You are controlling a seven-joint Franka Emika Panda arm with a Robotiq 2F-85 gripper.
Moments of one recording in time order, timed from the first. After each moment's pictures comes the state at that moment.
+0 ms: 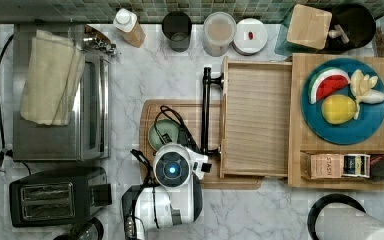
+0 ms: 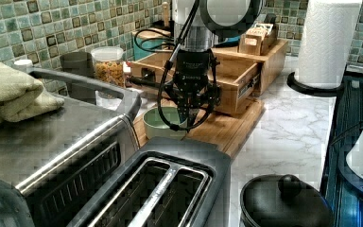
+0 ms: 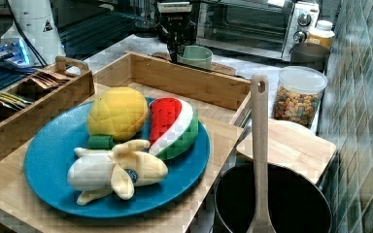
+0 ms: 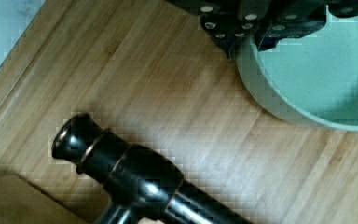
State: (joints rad) arm 0.02 0.04 0.20 -2.62 0.09 1.14 0.40
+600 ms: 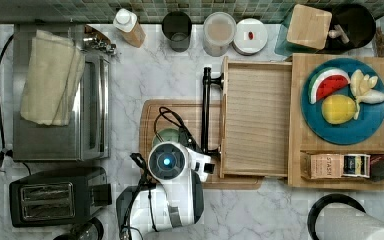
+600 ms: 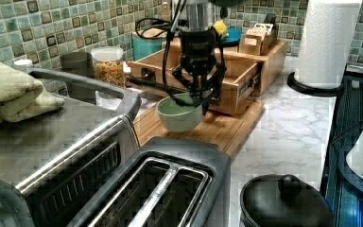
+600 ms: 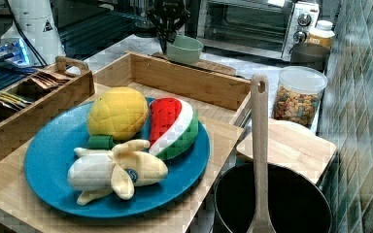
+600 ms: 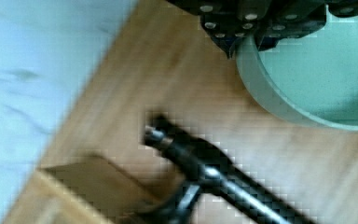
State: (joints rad) arm 0.02 -0.09 0.18 -2.55 0.03 0.78 0.40
